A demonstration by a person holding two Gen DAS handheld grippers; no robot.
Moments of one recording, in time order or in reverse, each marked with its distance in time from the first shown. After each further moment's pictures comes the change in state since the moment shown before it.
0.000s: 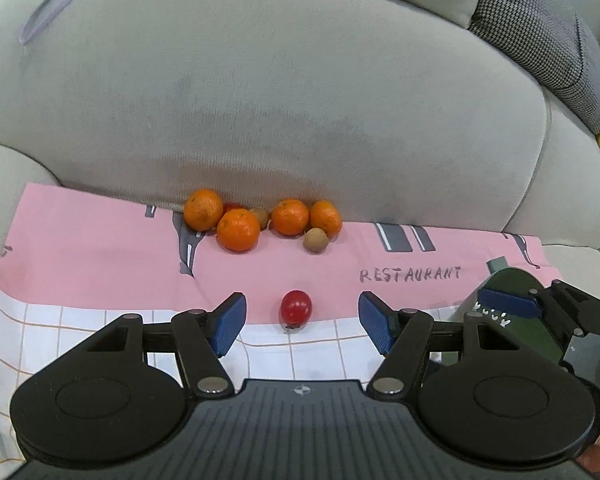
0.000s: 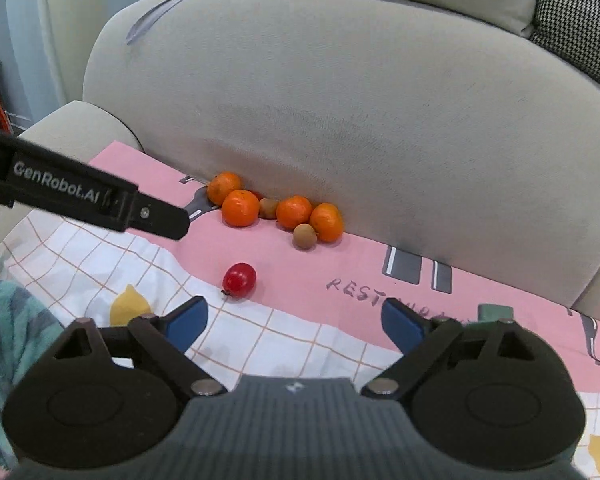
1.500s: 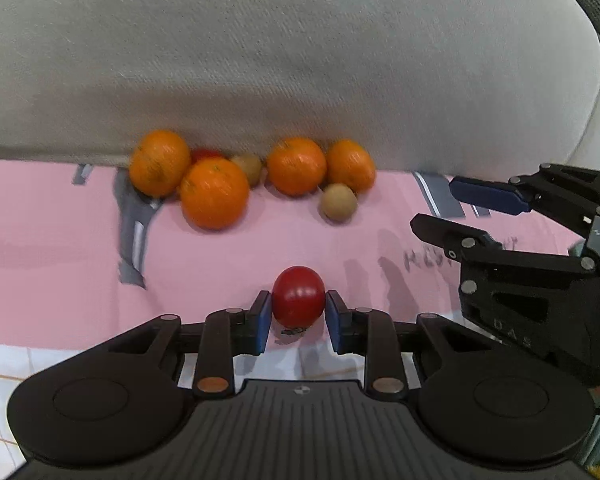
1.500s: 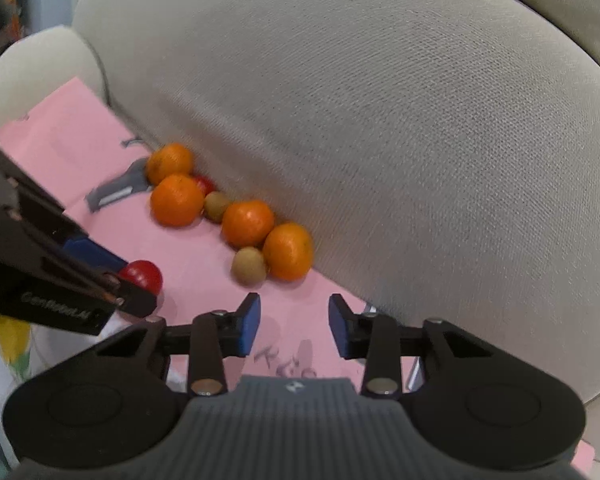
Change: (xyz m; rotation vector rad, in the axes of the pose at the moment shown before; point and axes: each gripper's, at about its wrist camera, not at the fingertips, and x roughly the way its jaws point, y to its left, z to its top) left arm 0.114 0.016 0.009 0.018 0.182 -0.005; right arm 0.111 -0.026 0.045 -0.225 0.042 -0.036
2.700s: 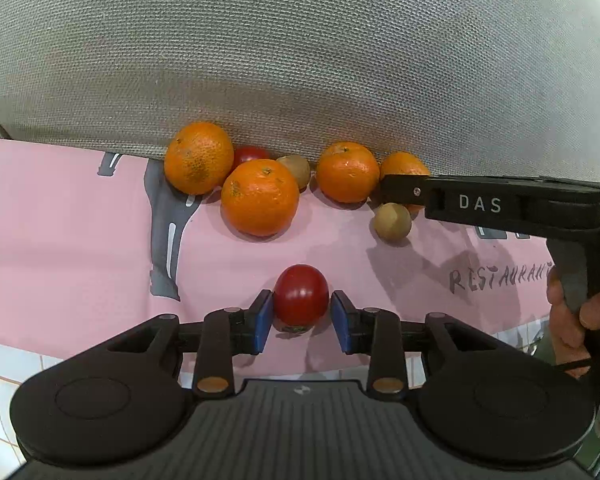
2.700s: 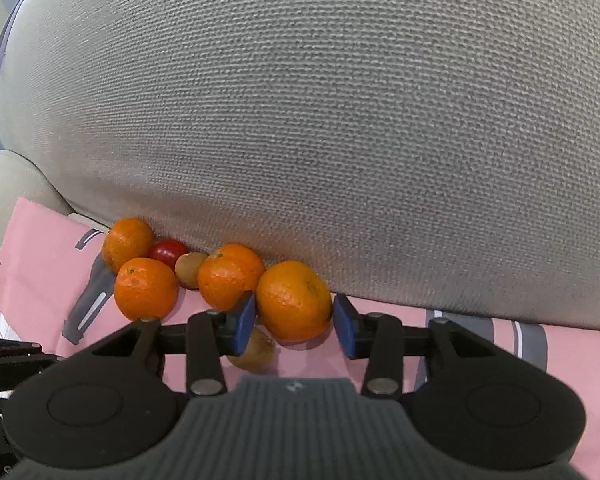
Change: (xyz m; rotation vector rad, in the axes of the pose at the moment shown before) left arm 0.018 0.024 0.010 -0.069 0.024 0.048; right arm 0.068 -0.046 0.014 0.430 0.098 0.167
